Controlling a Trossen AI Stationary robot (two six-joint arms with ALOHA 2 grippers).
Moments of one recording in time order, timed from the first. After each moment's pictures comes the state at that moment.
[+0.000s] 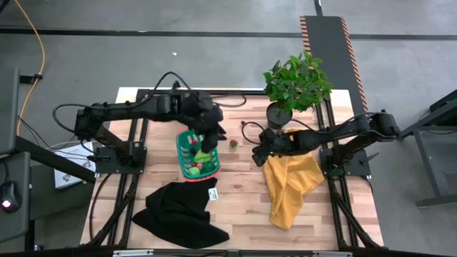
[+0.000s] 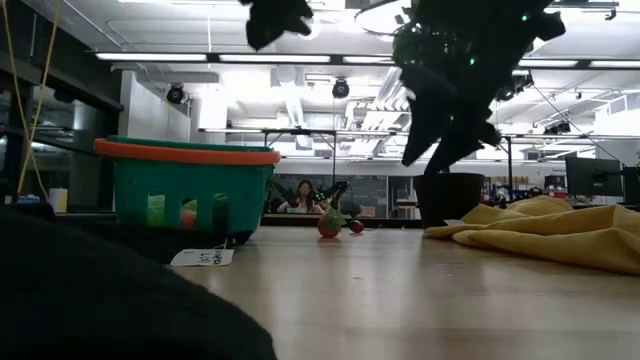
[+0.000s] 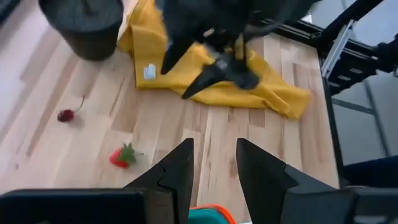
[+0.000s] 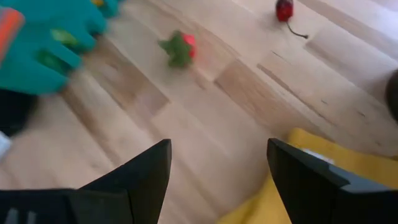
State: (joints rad) left arm 0.26 1.49 1.44 -0.71 0.21 -0.19; right arm 0.07 1.44 0.85 -0.40 0.34 0.79
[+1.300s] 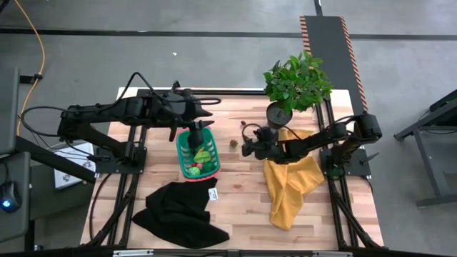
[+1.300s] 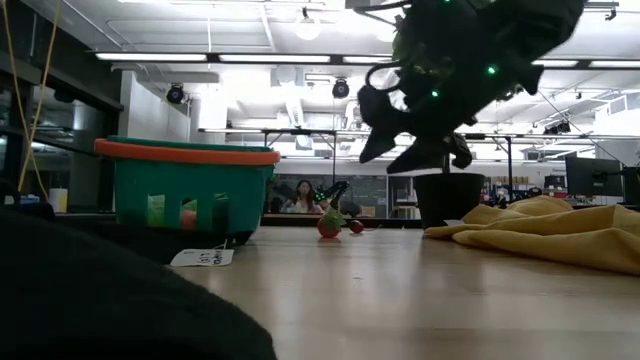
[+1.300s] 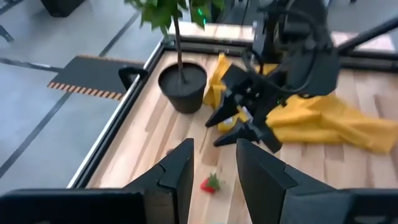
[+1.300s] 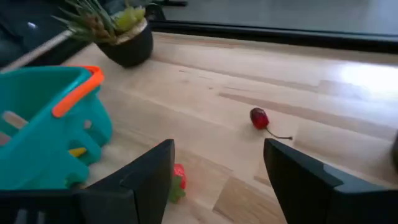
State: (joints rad) left arm 0.13 1.28 1.44 -0.73 -0.28 -0.06; right arm 0.09 1.64 0.74 0.22 0.82 0.84
